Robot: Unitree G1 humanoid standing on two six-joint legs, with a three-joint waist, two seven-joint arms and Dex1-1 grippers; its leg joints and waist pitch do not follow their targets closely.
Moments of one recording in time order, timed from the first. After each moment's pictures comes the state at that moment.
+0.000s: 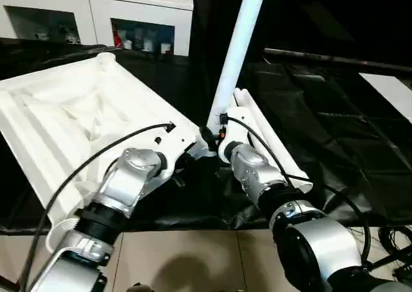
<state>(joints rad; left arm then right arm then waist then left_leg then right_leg) -0.55 0.32 -0.28 0.32 0.12 0.57 -0.69 -0.88 0.13 -0.07 1.21 0.18 -0.04 0.22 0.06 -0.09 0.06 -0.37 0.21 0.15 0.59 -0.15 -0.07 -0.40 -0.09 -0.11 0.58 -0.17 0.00</state>
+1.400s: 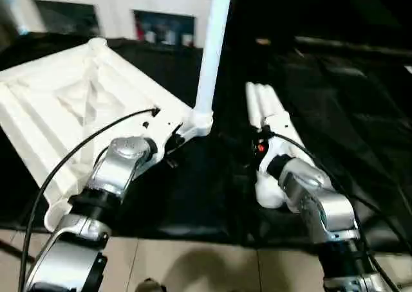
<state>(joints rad) -0.64 0.31 -0.17 0.54 0.07 0.37 -0.59 -0.35 -0.12 0.05 0.09 0.24 0.42 0.46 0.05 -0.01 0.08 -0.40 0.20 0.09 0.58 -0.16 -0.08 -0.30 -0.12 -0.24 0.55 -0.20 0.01</state>
